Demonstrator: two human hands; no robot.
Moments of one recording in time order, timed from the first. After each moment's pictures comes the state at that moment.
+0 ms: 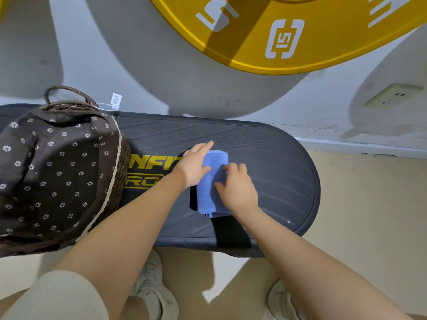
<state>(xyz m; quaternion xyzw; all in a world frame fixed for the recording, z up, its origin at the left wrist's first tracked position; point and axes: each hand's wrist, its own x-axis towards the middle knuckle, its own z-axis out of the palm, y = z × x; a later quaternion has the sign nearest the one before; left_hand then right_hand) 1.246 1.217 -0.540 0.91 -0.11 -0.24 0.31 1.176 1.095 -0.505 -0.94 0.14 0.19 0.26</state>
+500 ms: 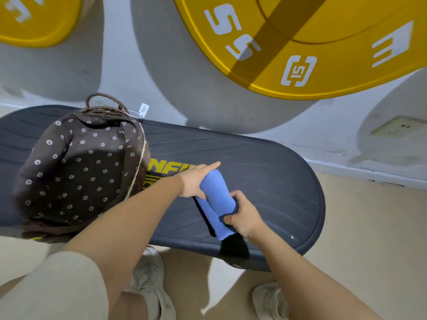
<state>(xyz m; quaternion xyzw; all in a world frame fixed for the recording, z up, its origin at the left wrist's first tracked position) 1.234 1.257 -0.513 0.88 -0.17 -0.36 0.24 1.145 1.082 -0.510 -0.83 0.13 0.29 0.46</state>
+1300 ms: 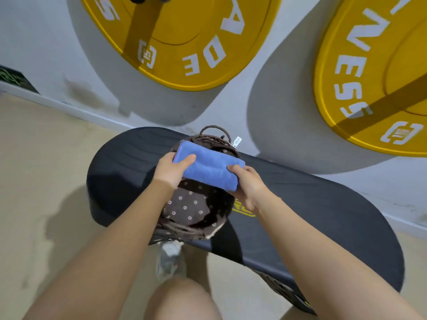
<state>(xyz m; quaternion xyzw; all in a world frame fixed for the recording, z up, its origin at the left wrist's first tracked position) 1.194 1.511 -0.438 0.73 0.28 -0.02 0.63 1.214 1.330 -0.428 -0.59 0.21 0.27 0.73</state>
